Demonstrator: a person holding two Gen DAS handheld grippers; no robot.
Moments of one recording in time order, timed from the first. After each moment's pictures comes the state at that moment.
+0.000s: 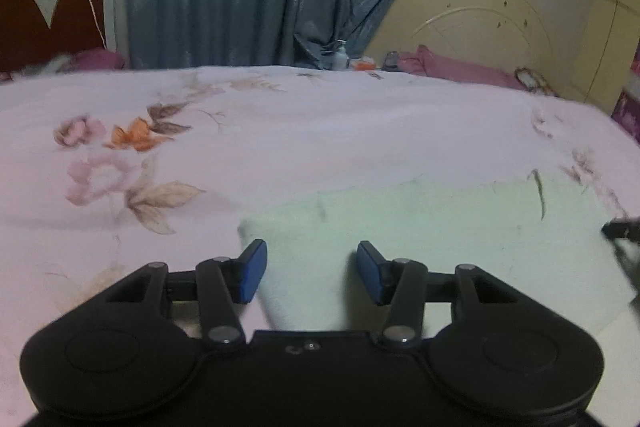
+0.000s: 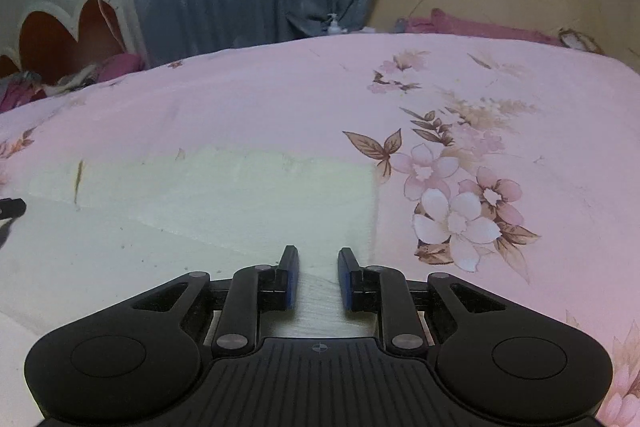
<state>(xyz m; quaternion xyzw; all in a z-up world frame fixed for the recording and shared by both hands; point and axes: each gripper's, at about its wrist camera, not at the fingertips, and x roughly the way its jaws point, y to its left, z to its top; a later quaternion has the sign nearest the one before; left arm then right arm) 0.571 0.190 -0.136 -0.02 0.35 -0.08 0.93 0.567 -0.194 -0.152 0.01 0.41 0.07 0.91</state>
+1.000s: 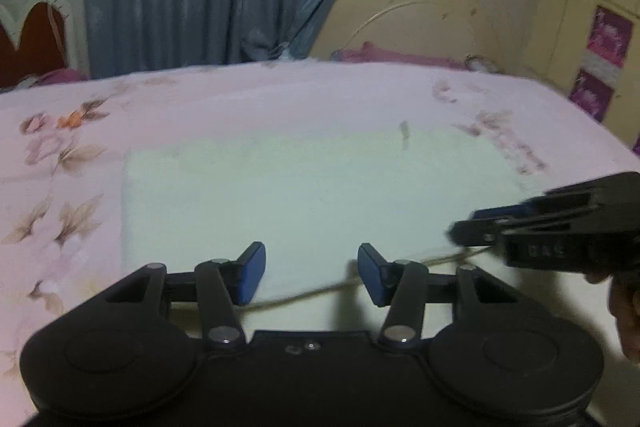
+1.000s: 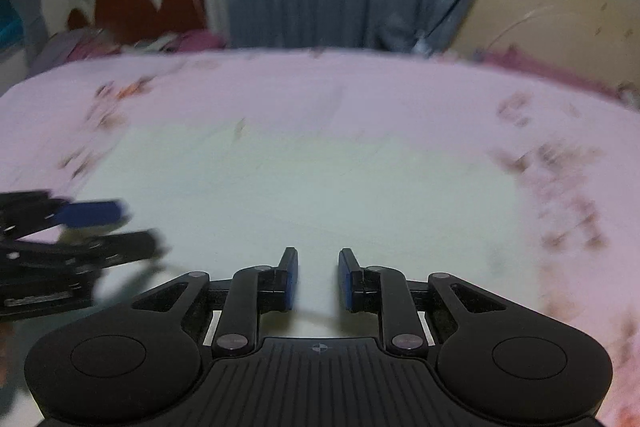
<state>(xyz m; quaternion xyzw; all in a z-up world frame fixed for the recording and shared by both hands) 0.489 0.110 -0.131 0.00 0.34 -0.13 0.93 0.502 -0.085 -0.138 -0.02 0.40 0.16 0.90</state>
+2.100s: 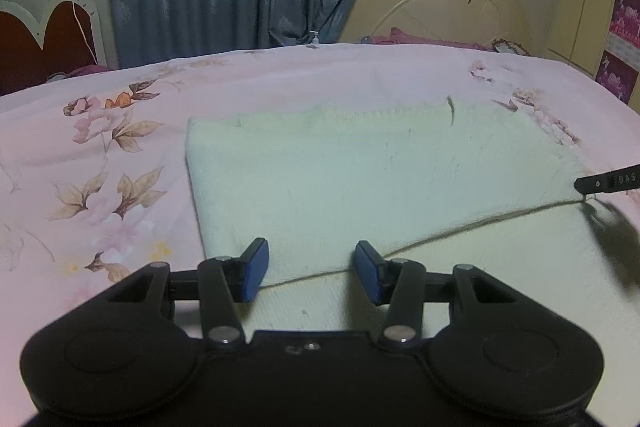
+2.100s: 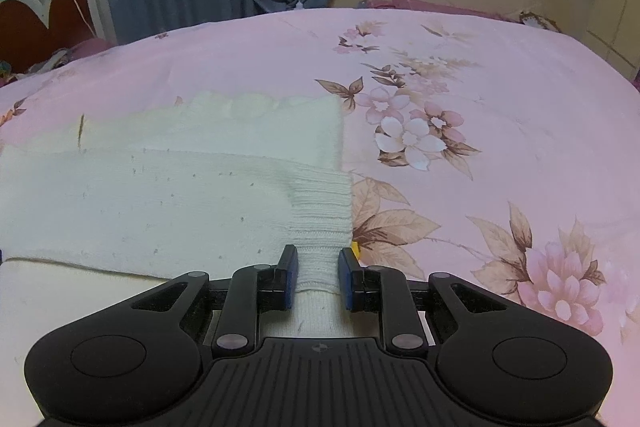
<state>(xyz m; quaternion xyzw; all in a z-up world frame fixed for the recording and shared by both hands) 0.476 0.138 -0.143 0.03 0.35 -0.10 0.93 0.498 -0.183 -0.143 0.03 0.43 0.01 0.90</state>
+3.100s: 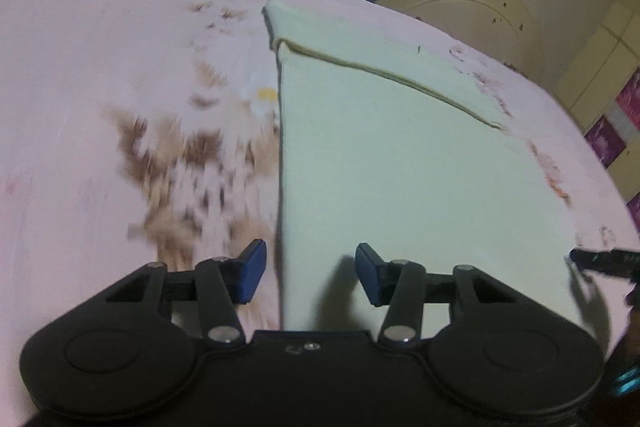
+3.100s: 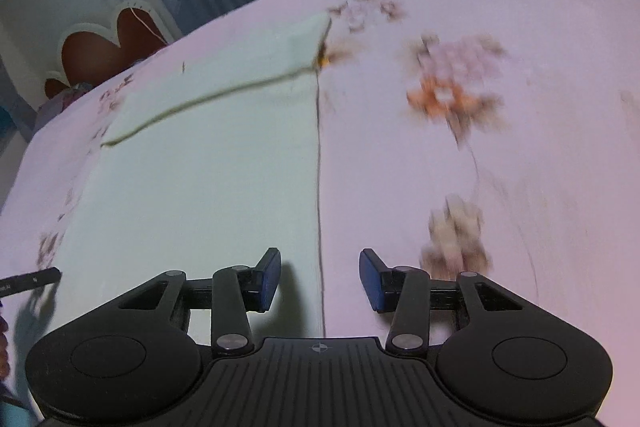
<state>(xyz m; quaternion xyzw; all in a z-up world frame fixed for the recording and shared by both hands) 0.245 0.189 -0.130 -0.15 0.42 -0.08 0.89 0.261 -0.281 -0.133 0.17 0.45 0.12 0.87</state>
